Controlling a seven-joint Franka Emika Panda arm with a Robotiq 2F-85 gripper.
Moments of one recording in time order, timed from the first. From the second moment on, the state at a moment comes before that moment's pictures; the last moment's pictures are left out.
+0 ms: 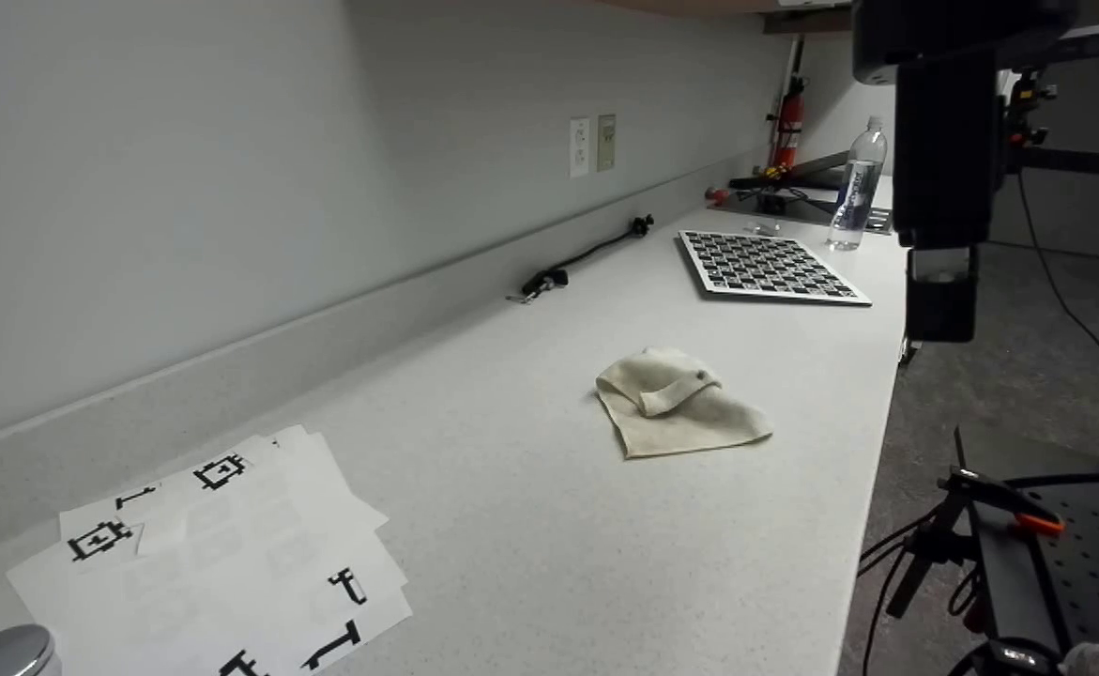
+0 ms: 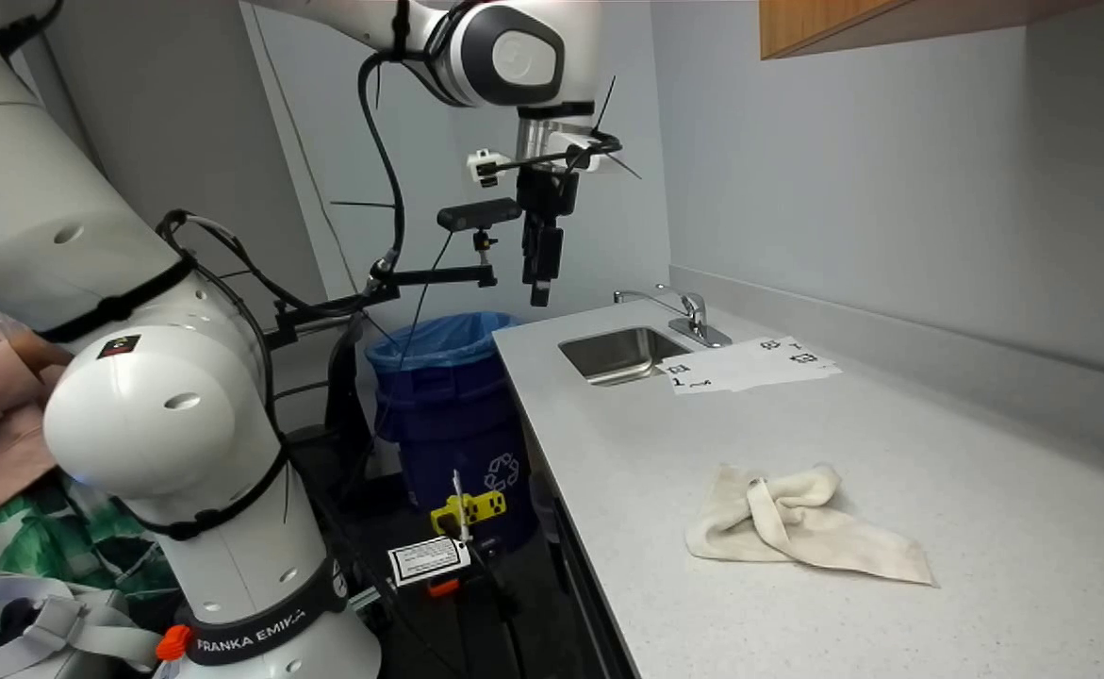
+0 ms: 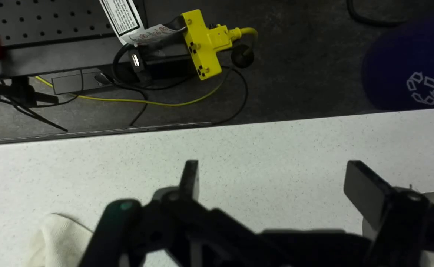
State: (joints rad) arm 0.15 -0.35 0.20 -2.34 0.32 1.83 0.37
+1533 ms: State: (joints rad) arm 0.15 -0.35 0.20 -2.34 0.32 1.83 0.37
